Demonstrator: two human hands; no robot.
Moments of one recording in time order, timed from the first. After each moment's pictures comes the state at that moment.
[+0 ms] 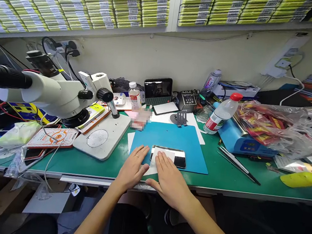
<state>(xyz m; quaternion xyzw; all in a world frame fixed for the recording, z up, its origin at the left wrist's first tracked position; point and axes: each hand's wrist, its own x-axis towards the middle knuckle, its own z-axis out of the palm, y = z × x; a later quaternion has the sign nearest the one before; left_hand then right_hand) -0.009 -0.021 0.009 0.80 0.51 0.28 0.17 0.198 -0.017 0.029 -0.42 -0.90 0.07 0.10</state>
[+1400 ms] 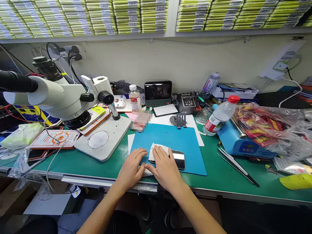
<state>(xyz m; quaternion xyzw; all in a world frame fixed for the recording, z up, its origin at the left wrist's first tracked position) -0.002 -0.021 0.006 0.77 0.53 0.33 0.11 0.182 0.008 0.036 -0.45 -0.88 0.06 0.13</state>
